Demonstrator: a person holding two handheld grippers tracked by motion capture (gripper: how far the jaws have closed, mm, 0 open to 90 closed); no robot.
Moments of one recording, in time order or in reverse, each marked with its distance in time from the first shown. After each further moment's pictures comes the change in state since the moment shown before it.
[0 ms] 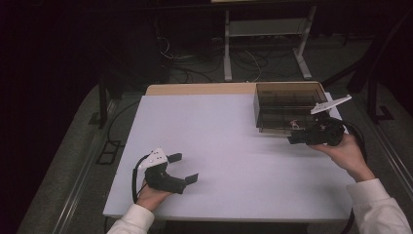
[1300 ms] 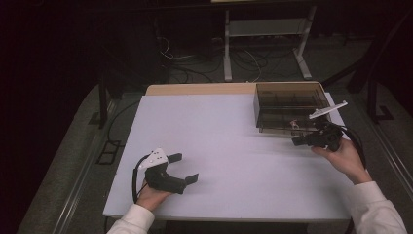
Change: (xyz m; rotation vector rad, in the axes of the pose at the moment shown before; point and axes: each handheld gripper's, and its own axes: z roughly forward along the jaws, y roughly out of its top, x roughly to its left) left arm 0.000 0.000 0.001 0.003 0.001 0.000; right arm -0.021 -0.019 0.017 0.058 -0.079 0.075
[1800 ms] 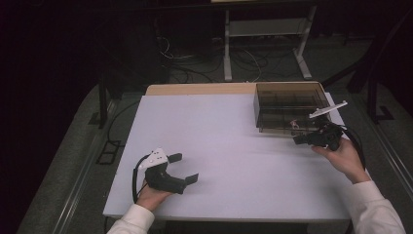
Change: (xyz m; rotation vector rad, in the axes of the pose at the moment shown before) left arm 0.000 0.000 0.000 0.000 -0.001 0.001; right arm -0.005 0.000 0.002 0.002 -0.045 0.023
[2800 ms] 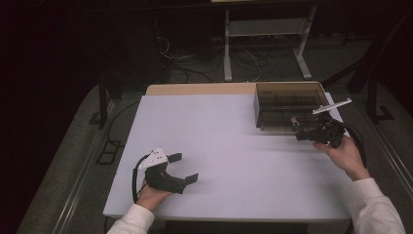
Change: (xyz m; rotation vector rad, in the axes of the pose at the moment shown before) left arm 0.001 0.000 0.000 0.000 -0.001 -0.001; right arm -0.011 0.003 -0.003 -0.037 -0.009 0.036
